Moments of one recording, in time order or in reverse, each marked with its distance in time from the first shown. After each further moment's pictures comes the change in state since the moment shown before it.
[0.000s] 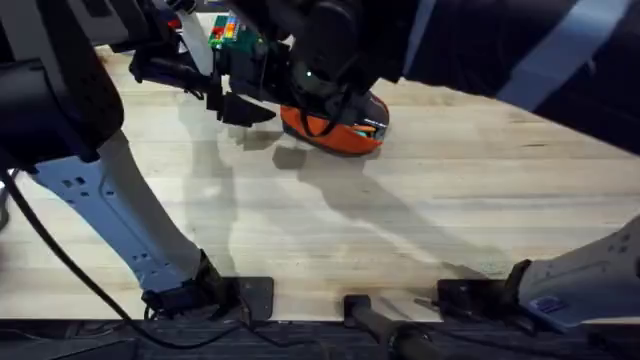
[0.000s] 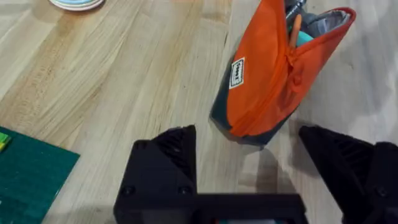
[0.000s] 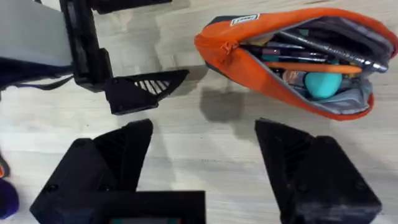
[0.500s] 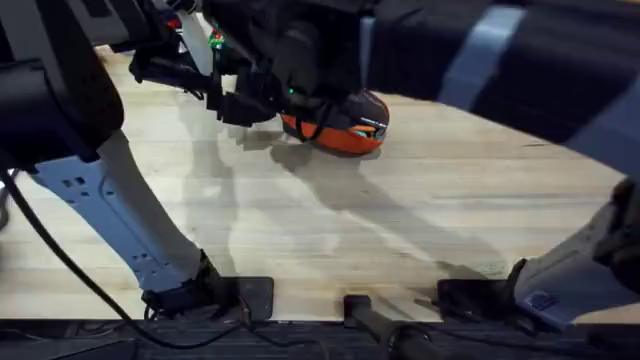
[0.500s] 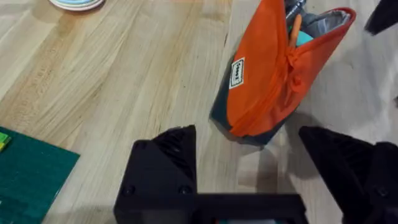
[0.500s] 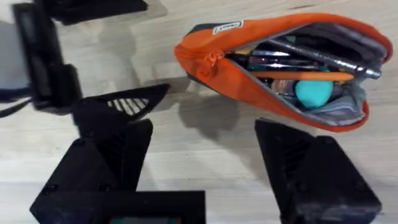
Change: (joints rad) left arm 0.000 0.000 0.000 0.000 0.000 0.000; right arm 0.006 0.089 0.009 0.000 0.069 0.024
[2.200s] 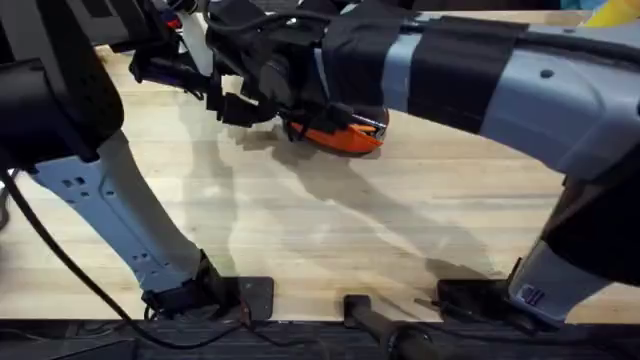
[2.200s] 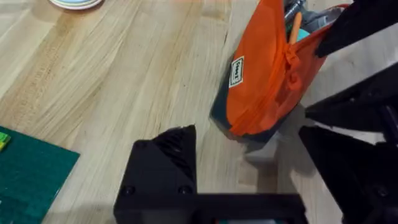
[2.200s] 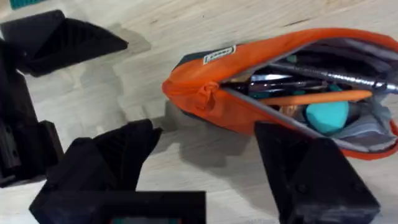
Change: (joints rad) left arm 0.000 0.000 0.000 0.000 -0.006 0.003; right arm -0.018 0.126 0.000 0.096 0.101 0.119
